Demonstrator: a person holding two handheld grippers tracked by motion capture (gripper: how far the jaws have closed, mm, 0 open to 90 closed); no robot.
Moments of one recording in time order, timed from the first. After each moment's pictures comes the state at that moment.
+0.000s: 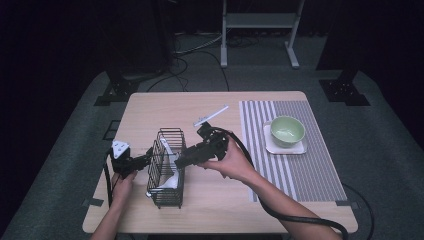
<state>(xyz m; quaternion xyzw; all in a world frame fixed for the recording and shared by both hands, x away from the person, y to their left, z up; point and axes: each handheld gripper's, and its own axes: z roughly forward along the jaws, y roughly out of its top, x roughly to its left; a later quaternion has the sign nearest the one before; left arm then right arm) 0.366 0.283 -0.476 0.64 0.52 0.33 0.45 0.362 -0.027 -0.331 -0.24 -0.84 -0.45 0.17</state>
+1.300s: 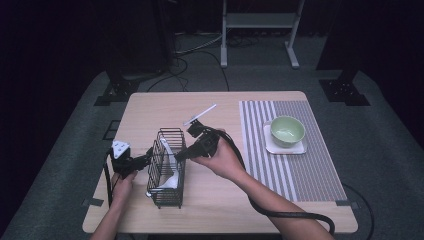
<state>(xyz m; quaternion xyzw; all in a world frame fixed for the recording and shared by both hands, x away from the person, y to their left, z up) 0.366 0.283 -0.476 0.65 0.52 0.33 0.45 0.374 -0.004 -0.337 -0.29 -0.86 -0.39 0.13</state>
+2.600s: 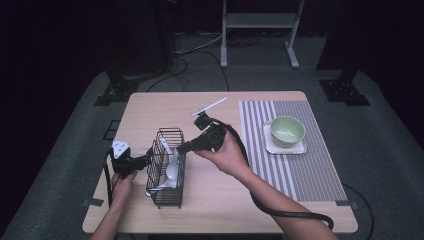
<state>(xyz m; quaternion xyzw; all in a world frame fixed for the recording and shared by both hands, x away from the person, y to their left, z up) 0.366 0.282 -0.476 0.64 0.52 0.33 0.45 0.373 -0.021 -0.314 -0.30 -0.84 -0.44 0.14</state>
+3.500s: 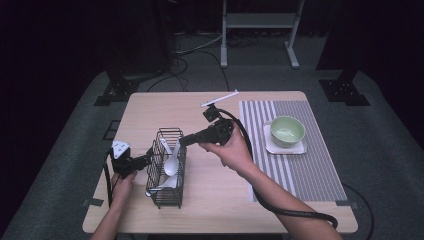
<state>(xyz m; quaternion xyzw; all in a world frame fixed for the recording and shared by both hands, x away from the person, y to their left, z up) 0.366 0.282 -0.476 0.64 0.52 0.33 0.45 0.376 -0.040 -0.297 -0.31 -0.80 -0.48 0.18</state>
